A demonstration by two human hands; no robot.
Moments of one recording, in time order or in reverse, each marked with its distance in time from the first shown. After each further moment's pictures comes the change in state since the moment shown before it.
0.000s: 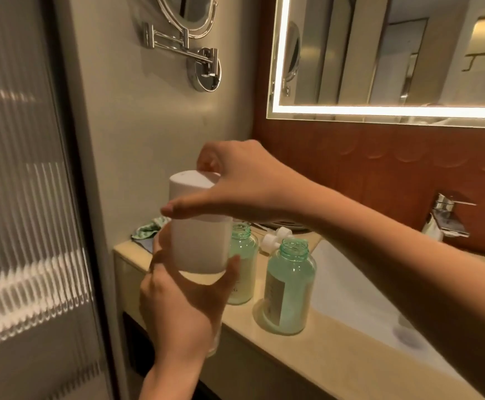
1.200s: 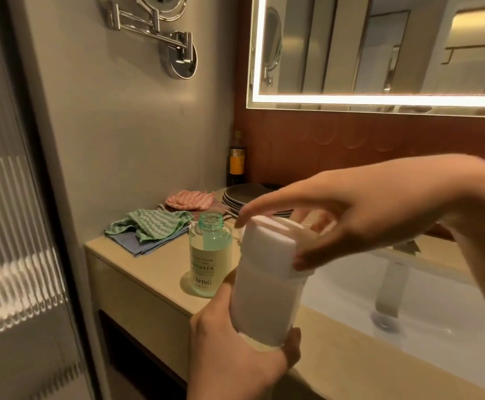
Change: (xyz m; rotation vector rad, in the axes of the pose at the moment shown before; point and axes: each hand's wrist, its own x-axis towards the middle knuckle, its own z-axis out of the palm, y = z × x) left_hand -0.069 0.033 0.019 -0.160 -0.572 -0.315; right_hand -0.080 0.041 -0.069 -0.044 -0.712 0.203
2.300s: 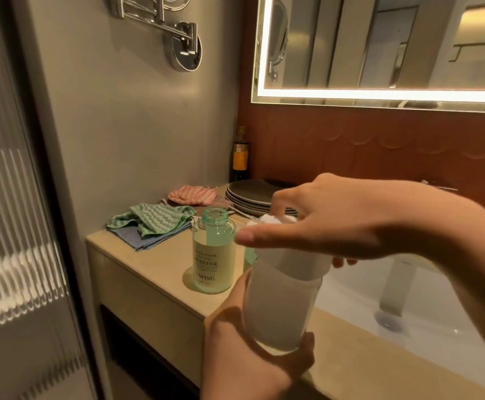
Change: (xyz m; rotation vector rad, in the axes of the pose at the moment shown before) left_hand -0.001 -0.004 0.005 -0.008 -0.069 0.030; right_hand 0.025 0.001 0.023 -0.018 0.155 0.126
